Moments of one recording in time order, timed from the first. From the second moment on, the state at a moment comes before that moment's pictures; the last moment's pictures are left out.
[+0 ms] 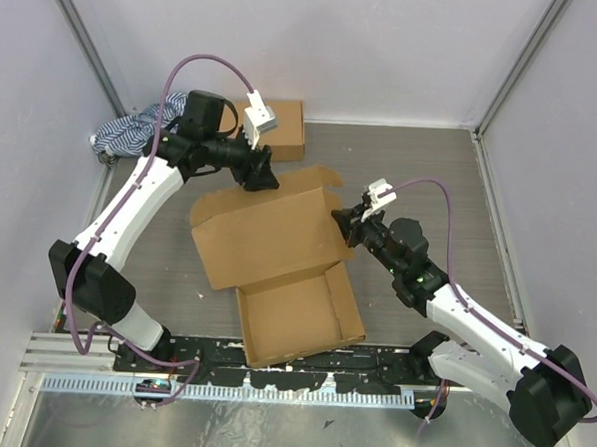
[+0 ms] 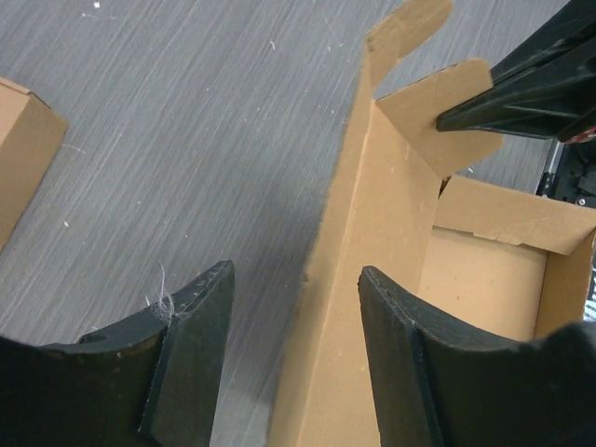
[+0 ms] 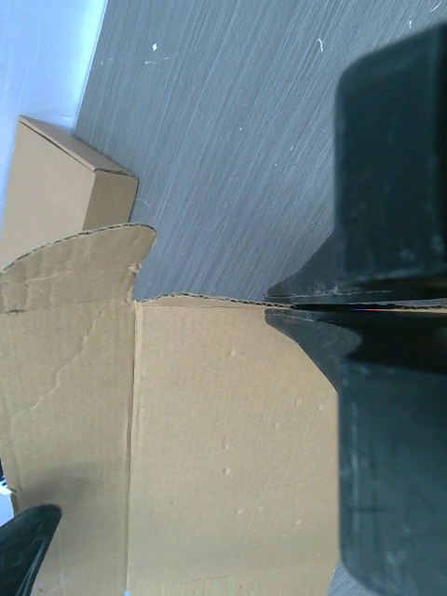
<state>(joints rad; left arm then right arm) -0.41 1.57 1.63 -0.74 0.70 0.31 0.62 0.94 0.53 0.35 -0.04 0.12</state>
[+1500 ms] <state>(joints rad) -0.73 1.64 1.73 -0.78 0.08 0.52 0.62 1.09 0.81 -0.50 0.14 0.45</state>
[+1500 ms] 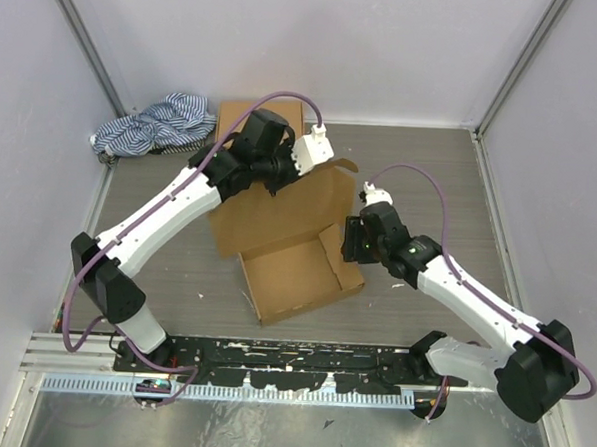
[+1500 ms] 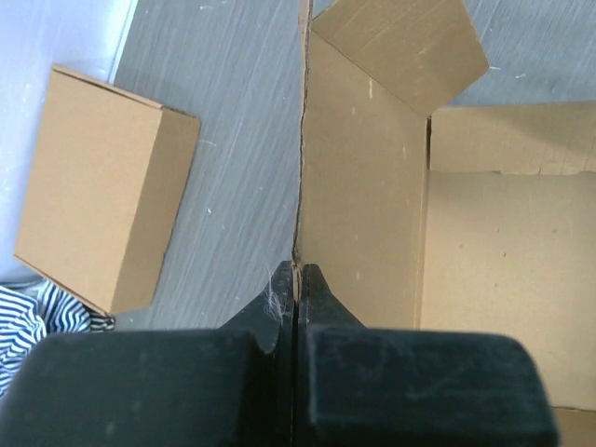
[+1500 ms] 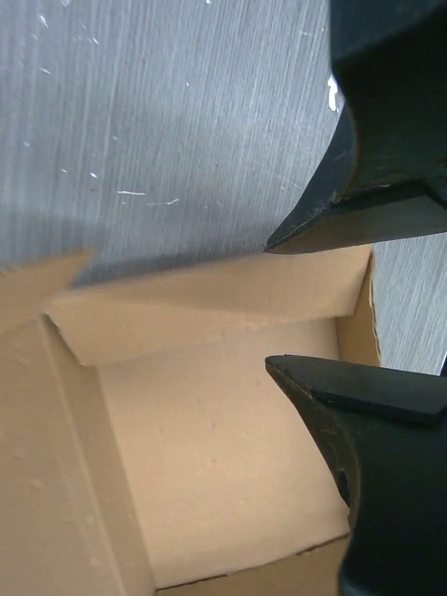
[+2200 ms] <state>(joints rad) -0.73 1.52 1.48 -0.52 0.16 0.54 0.63 1.25 0.80 -0.45 0.15 0.45</state>
